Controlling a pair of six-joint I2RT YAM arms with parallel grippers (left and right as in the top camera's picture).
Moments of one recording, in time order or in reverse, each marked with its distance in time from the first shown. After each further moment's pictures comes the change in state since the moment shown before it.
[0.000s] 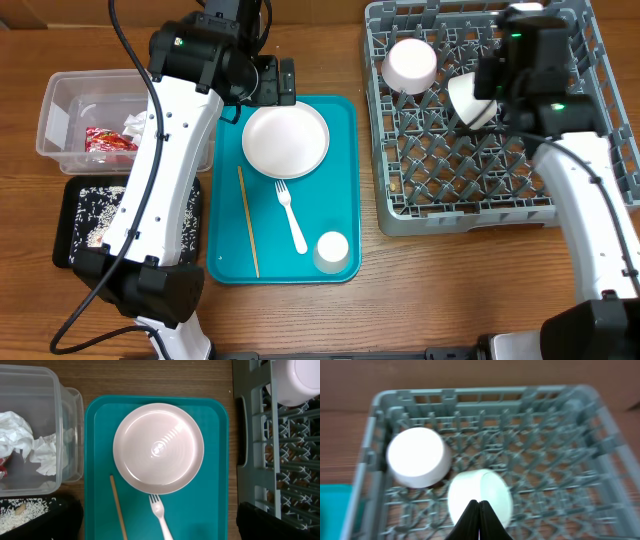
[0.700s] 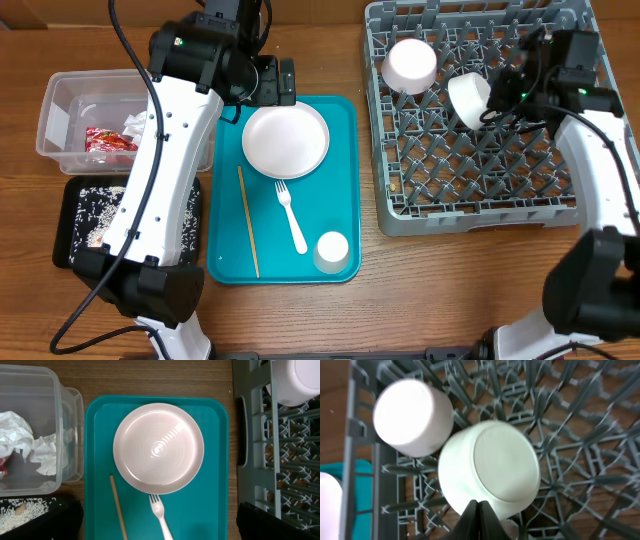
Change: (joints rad) left arm 0.000 0.000 0.000 0.000 0.000 0.000; right arm -0.171 0.194 0.000 -0.067 -0.330 0.077
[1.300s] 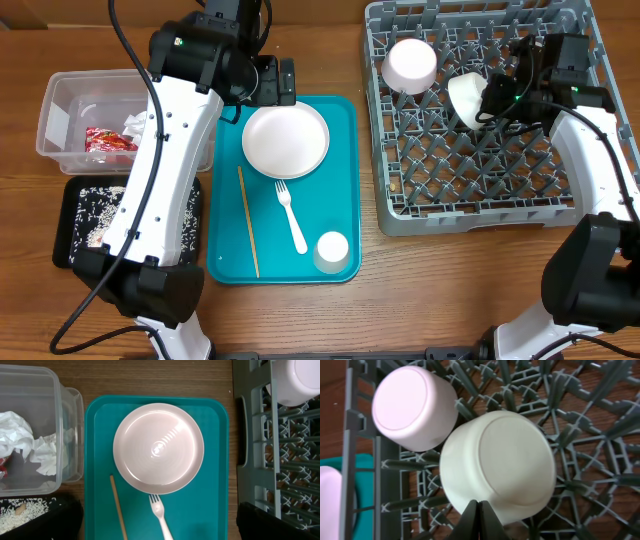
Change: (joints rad) left arm 0.000 0.000 0.000 0.000 0.000 0.000; right arm 0.000 0.038 0.000 0.006 -0.040 0.006
